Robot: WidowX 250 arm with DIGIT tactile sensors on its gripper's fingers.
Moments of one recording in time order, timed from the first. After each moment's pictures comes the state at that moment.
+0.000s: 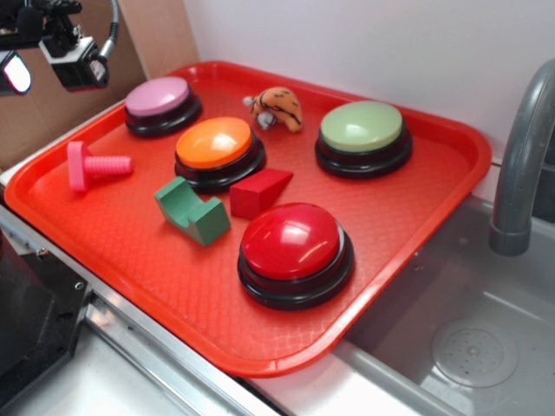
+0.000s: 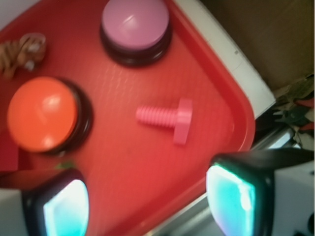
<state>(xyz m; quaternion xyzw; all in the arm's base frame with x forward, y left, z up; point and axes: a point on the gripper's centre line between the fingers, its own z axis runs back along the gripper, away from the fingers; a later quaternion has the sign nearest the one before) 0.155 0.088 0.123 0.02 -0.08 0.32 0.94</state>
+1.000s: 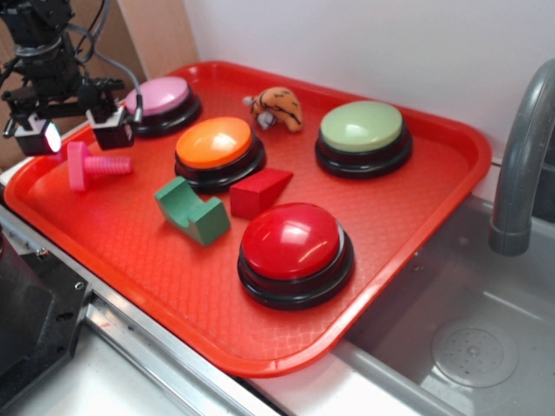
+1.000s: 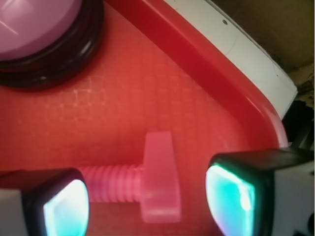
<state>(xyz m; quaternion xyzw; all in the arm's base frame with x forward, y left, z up) 0.171 0.127 0.045 0.04 -0.03 0.39 0.92</state>
